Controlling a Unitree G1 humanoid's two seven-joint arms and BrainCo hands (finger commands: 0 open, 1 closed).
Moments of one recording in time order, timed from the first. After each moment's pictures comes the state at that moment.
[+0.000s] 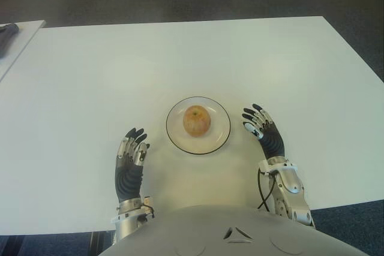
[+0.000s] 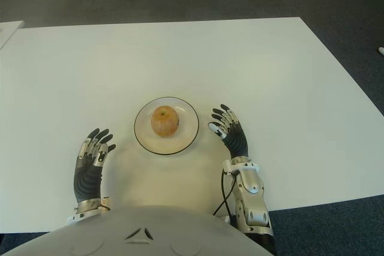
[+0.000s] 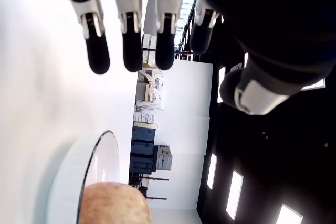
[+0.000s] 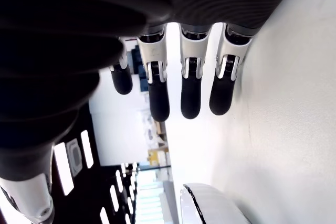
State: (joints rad) left arm 0.85 -0.07 -0.17 -0.26 -0.04 -0.48 0.17; right arm 0.37 -0.05 0.01 -0.11 0.14 -0.10 0.12
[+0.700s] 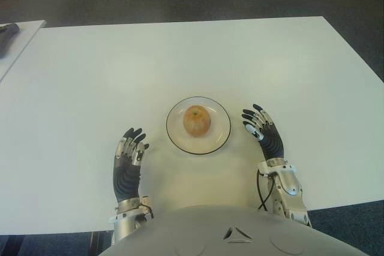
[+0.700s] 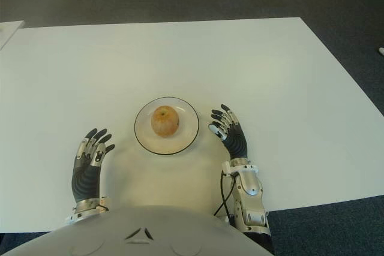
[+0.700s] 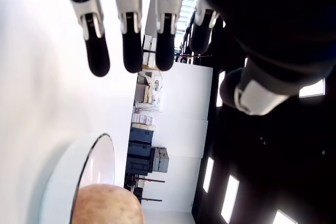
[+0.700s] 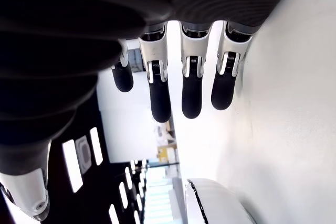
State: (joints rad) left arm 0.84 -0.07 -0.16 -0.26 -0.09 -0.48 0.14; right arm 0.37 -0.04 0.01 -0.05 0.15 -0.20 0.15
